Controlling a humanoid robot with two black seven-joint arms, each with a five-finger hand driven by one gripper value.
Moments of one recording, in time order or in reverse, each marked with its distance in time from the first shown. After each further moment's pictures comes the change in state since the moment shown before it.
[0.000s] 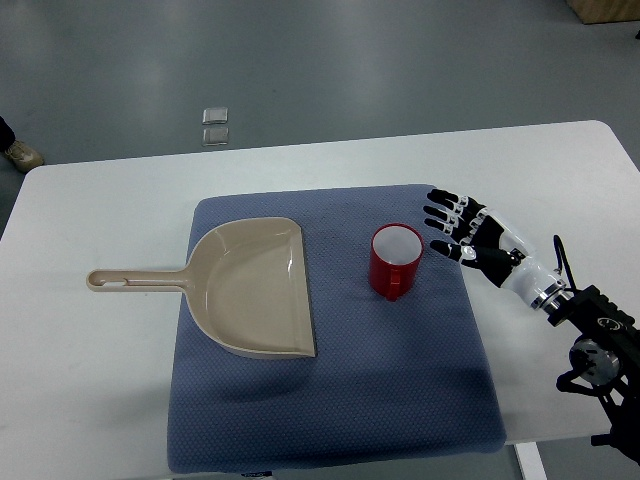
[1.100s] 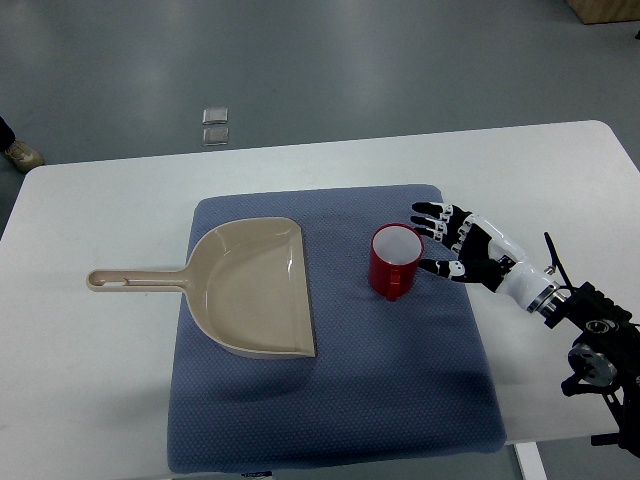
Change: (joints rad) left arm 0.000 0.000 0.000 0.000 0.000 0.000 0.000; right arm 0.010 -0.006 -0.030 -0.017 -0.189 -0.001 0.108
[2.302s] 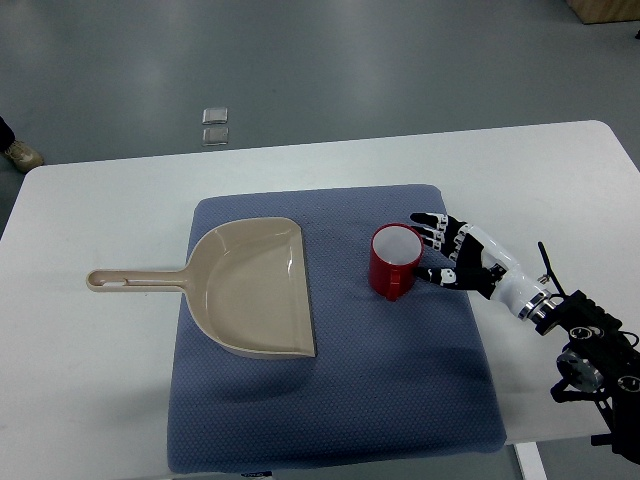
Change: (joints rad) left arm 0.000 0.000 0.000 0.000 0.000 0.000 0.000; right arm 0.025 0.021 -0.044 -0.076 -0.020 -0.088 0.027
